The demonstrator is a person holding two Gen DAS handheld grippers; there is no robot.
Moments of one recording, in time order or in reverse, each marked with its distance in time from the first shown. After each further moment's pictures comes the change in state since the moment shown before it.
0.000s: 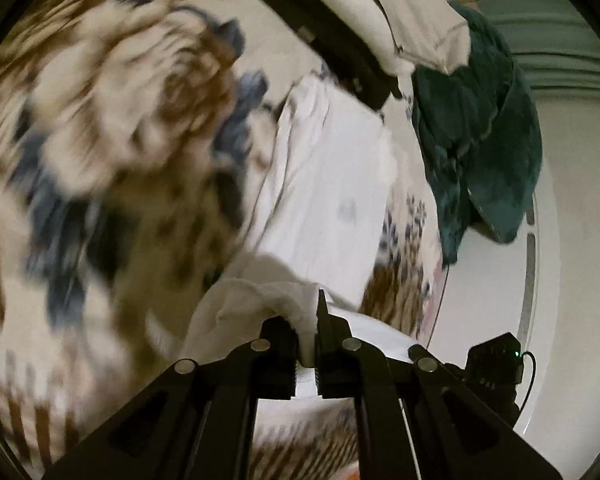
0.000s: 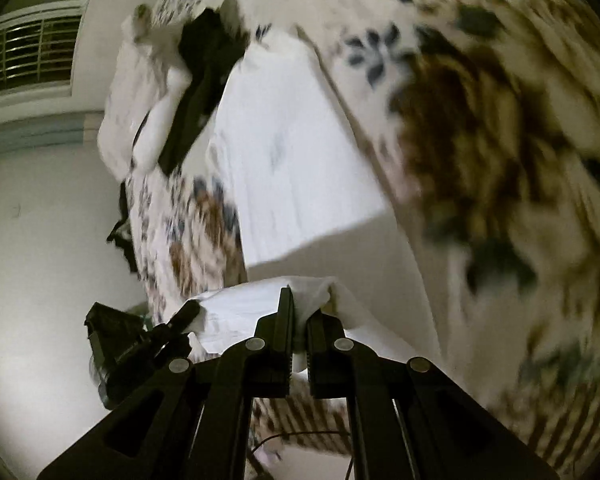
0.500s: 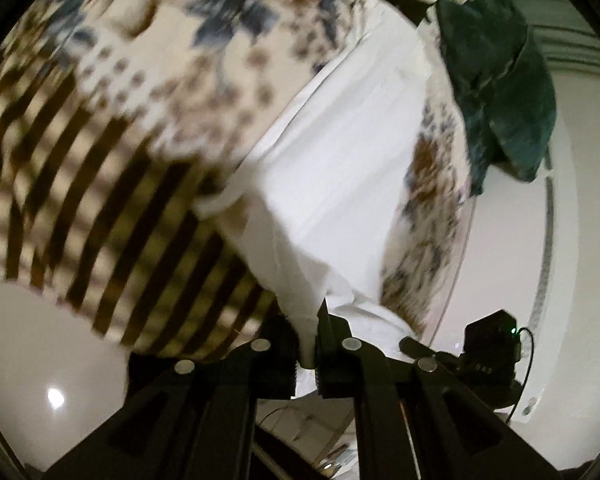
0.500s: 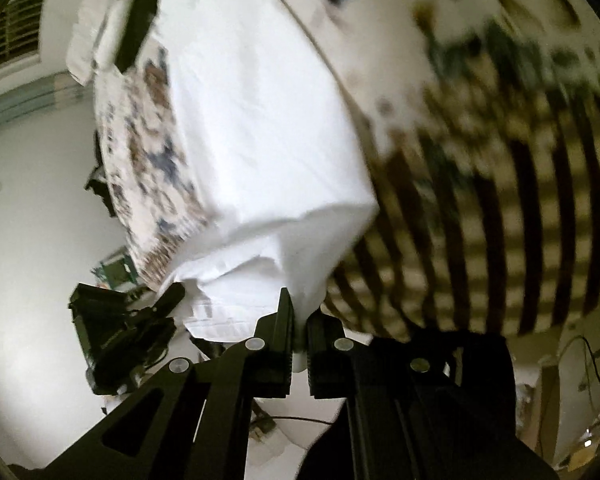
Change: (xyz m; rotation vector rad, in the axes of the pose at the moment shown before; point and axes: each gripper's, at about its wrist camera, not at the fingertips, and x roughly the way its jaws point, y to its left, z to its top) left arm -0.062 0.060 -0.209 -0.053 0.099 0.073; right arm -0.022 -0.094 -0.209 0.058 0.227 -0.030
